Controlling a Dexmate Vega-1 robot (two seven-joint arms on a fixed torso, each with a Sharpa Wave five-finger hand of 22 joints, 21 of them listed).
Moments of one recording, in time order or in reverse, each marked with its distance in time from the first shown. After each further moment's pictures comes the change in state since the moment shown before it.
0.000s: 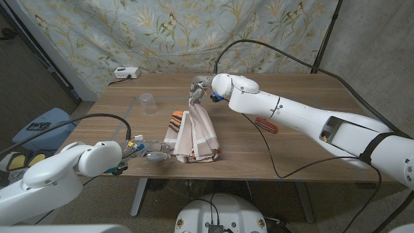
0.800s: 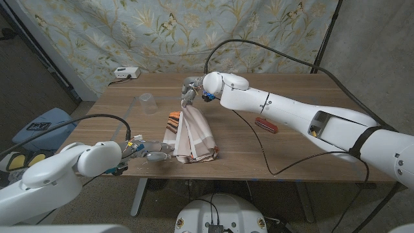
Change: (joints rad) left arm 0.005 -0.008 -0.007 0.004 -0.017 -0.013 0.002; left_hand 0.005 -0.005 -0.004 -0.012 0.000 0.004 -0.003 -0.005 0.000 -0.002 -0.002 0.000 0.000 -0.002 -0.002 0.000 0.000 0.000 0.000 0.000 0.000; right arm 0.045 0.089 -0.033 0.121 0.021 0.060 0.028; right_hand 0.009 0.001 -0.001 0.001 -0.004 -0.004 0.004 -0.003 0.000 -0.006 0.005 0.000 0.000 0.005 -0.005 -0.016 0.017 0.000 0.000 0.004 0.000
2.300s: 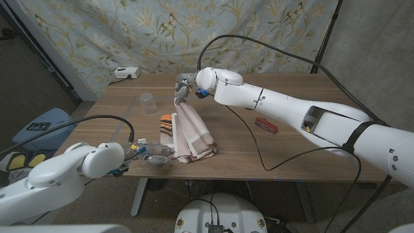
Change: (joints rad) left arm -0.034 0.072 0.074 0.008 0.042 0.016 -0.001; left_hand 0.015 -0.004 -0.005 -0.022 -0.004 0.008 -0.002 -0.004 0.000 0.004 -0.007 0.000 0.000 0.004 -0.004 0.000 0.000 0.000 0.000 0.000 0.000; right arm 0.035 0.046 -0.002 0.041 0.013 0.035 -0.002; right_hand 0.011 0.003 -0.015 -0.001 -0.007 -0.001 0.001 0.000 0.000 -0.002 0.006 0.000 0.004 0.015 -0.004 -0.030 0.025 0.014 0.000 0.014 0.000
